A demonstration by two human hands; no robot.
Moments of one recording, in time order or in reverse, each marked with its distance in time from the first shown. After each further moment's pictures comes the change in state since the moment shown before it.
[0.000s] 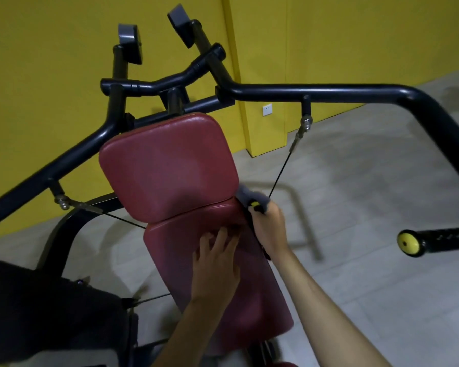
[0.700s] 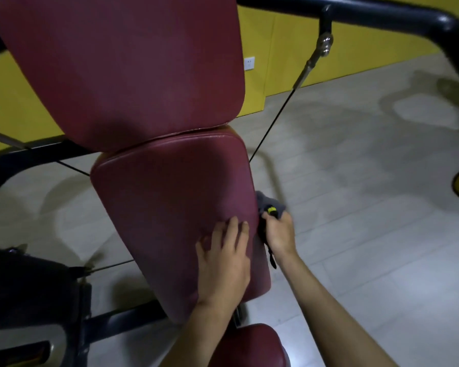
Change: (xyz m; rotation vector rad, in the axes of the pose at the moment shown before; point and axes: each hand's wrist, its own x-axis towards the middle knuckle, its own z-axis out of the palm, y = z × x) left_hand -0.032 0.007 0.141 -0.007 0.051 0.105; right_hand -0.074 0.145 0.005 -0.023 0.147 0.571
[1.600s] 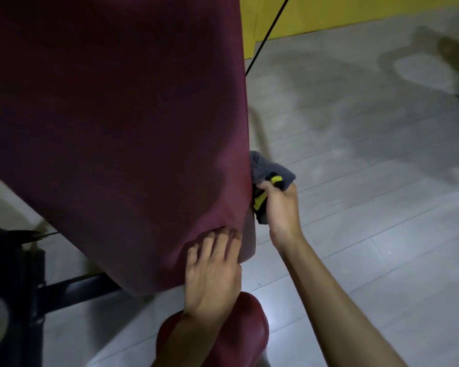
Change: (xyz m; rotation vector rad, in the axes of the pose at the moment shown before) left_hand -0.055 0.018 0.162 -0.134 -0.110 0.039; right_hand 0.014 0.088 -0.010 0.224 -0.063 -0.032
